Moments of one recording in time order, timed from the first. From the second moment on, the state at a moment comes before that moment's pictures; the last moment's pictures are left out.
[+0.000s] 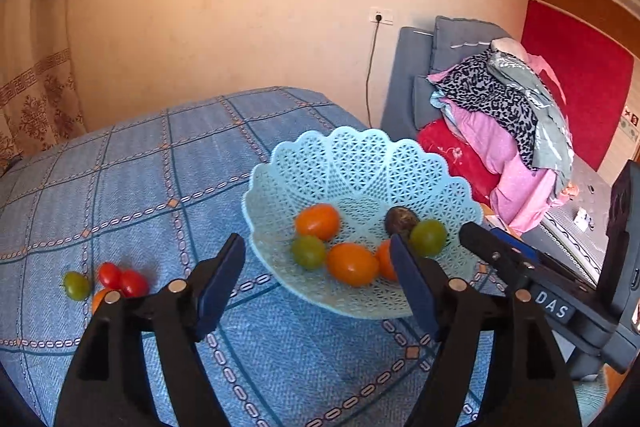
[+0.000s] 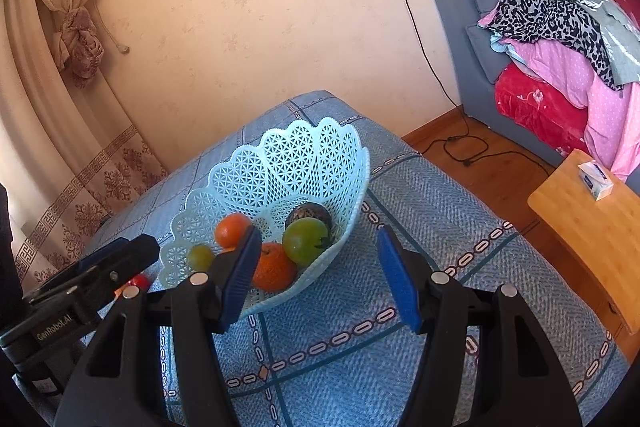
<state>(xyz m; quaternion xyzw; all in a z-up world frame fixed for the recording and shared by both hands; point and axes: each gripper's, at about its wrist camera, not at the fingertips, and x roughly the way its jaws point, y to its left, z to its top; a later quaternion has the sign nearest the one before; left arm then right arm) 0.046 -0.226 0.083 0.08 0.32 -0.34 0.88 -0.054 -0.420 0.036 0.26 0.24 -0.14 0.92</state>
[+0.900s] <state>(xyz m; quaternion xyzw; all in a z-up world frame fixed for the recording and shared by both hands) 0.046 -0.147 0.083 0.04 0.33 -0.26 0.91 -0.055 -0.396 0.048 0.24 0.24 -0.13 0.93</state>
